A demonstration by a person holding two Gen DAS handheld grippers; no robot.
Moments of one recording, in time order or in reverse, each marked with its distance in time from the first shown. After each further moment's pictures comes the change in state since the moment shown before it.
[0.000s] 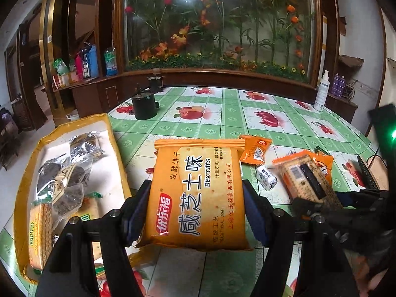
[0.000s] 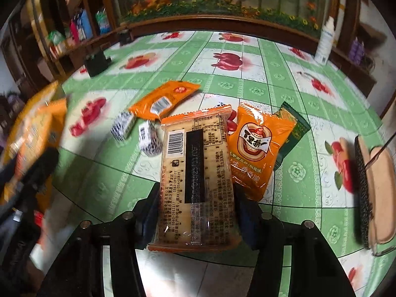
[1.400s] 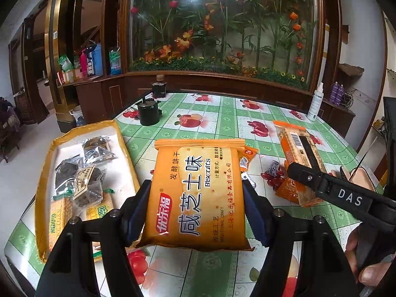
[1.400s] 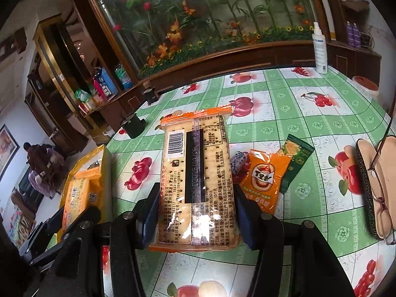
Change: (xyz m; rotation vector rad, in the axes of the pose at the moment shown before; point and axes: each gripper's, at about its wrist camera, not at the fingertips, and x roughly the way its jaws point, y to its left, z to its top) left arm -0.056 -0.009 0.017 -0.041 0.003 0.004; right arm -0.061 -0.018 0.009 0.161 -0.231 0.234
